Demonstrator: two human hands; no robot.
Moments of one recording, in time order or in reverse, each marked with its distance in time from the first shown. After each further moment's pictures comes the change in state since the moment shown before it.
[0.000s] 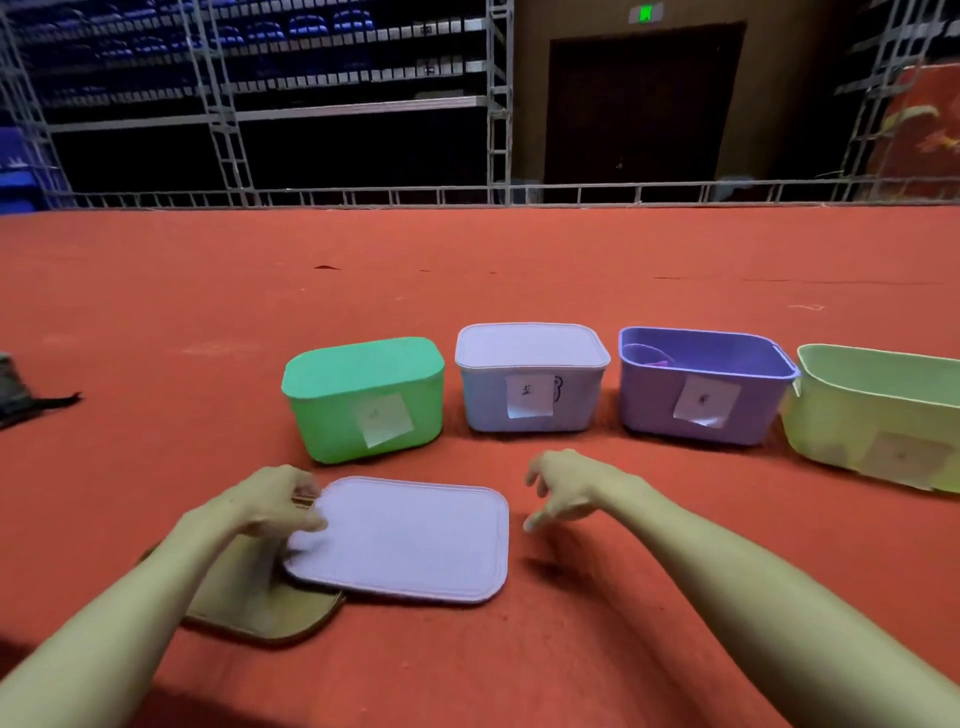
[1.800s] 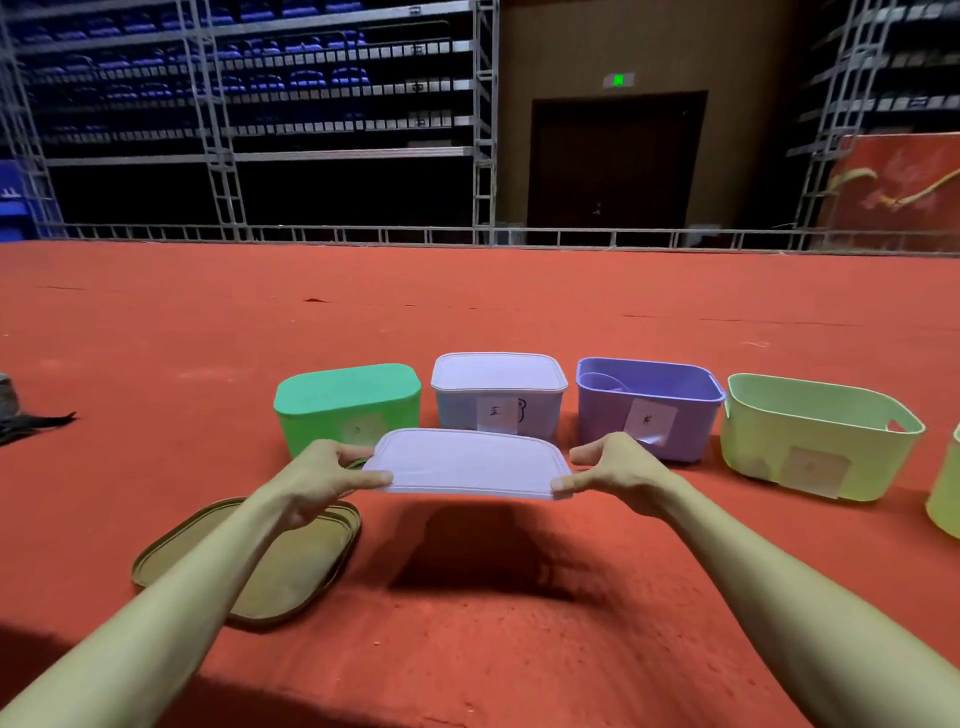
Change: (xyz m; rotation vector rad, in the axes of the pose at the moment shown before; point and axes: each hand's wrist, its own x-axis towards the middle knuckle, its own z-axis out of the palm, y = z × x) left_hand -0.052 0.106 -0.008 -1.034 0.042 0.260; right_hand -0.094 0.047 -0.030 0.823 0.247 0.027
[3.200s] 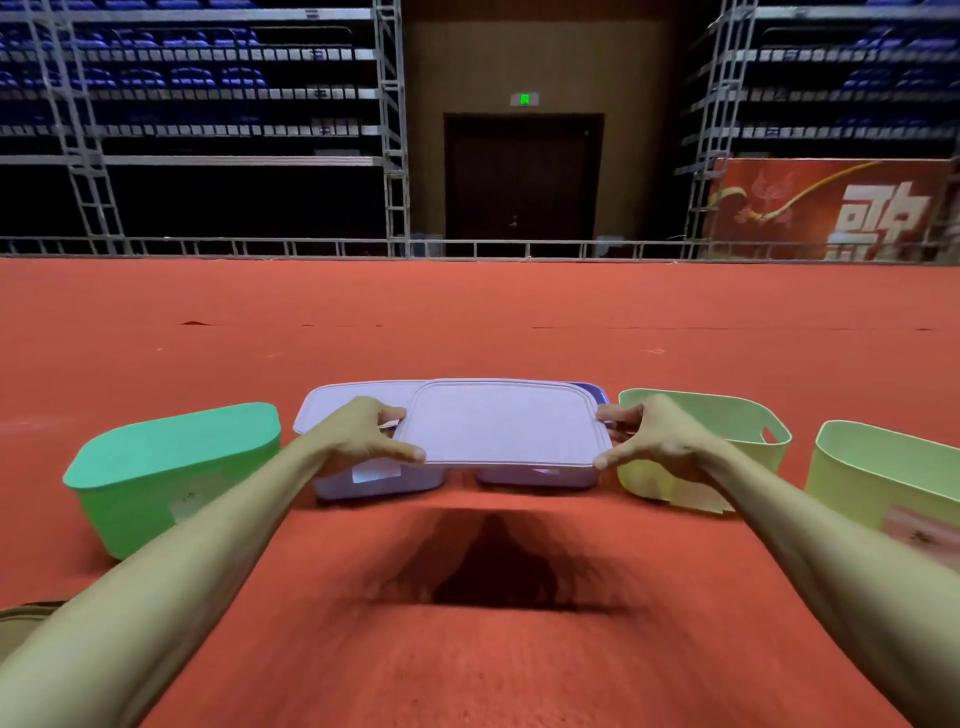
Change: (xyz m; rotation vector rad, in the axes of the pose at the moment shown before) left_hand 0.160 0.102 0.129 0.543 -0.154 0.310; right_hand -0.015 0.041 -0.191 -0.022 0.226 0.030
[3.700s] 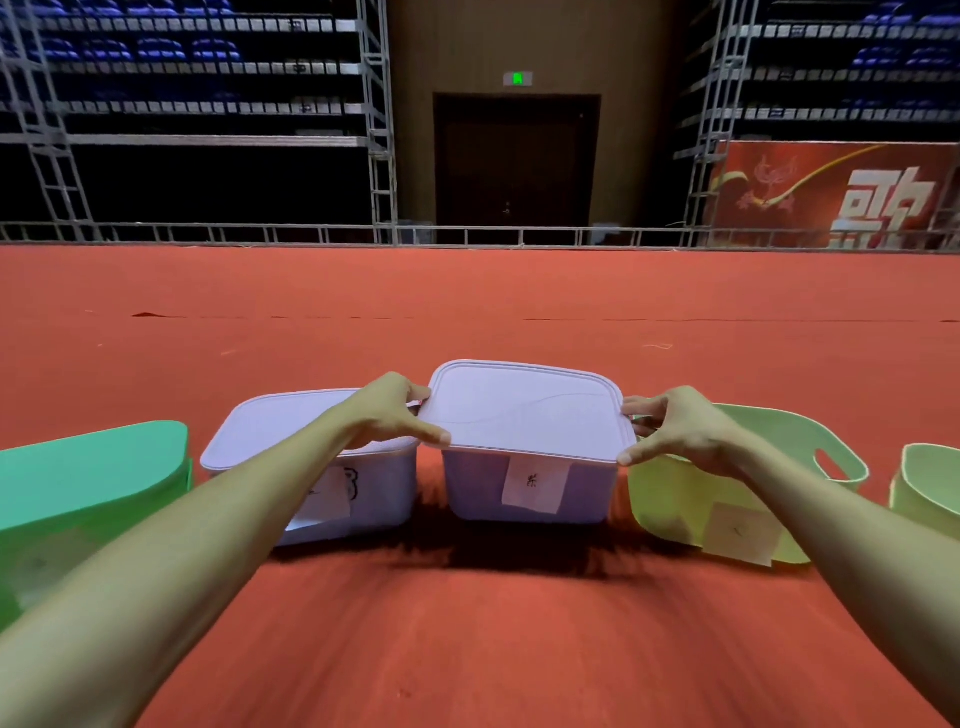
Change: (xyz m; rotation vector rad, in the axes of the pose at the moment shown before) left_hand 0.173 -0.029 0.040 -0.029 -0.091 -0.006; right_hand 0.123 0.073 -0.047 -0.144 0.061 0.028
